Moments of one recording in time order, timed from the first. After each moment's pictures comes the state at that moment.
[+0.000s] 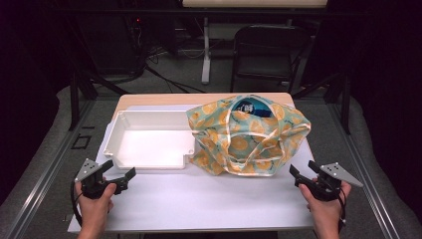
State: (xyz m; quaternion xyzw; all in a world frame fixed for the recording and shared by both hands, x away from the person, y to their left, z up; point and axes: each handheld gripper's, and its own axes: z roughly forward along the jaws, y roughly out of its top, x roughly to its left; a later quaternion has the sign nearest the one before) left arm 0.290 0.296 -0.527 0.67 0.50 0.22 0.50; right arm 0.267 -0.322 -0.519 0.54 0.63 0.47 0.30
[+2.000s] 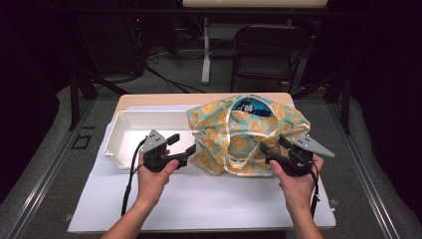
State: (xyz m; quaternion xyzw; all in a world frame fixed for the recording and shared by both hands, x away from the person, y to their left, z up) left arm 0.333 0.133 -0.459 0.72 0.37 0.18 0.56; right arm 0.304 -0.238 -0.449 0.51 0.63 0.51 0.27
